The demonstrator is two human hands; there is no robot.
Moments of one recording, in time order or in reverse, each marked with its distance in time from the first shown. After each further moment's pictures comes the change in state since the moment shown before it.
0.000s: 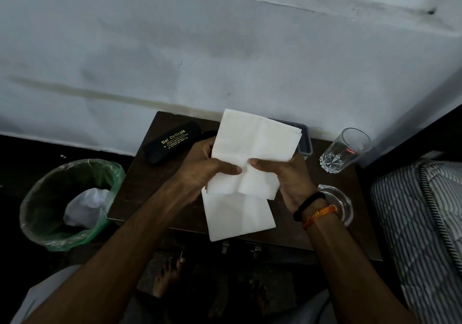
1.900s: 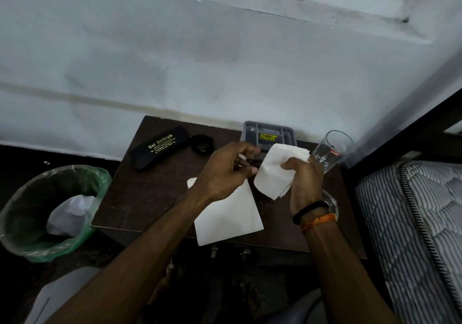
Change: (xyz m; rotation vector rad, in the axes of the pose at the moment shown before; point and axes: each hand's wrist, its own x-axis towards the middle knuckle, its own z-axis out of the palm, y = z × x) left_hand 0.016 -0.010 0.046 0.562 -0.071 0.379; right_hand -0.006 -0.015 -0.024 -0.029 0.457 -0.029
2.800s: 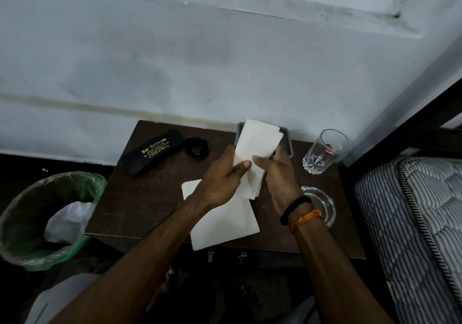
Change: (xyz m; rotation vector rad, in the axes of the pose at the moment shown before) left_hand 0.004 -0.011 0.022 -0.067 -0.012 -0.138; right_hand -0.002 -0.003 0.019 -0.145 -0.286 -0.004
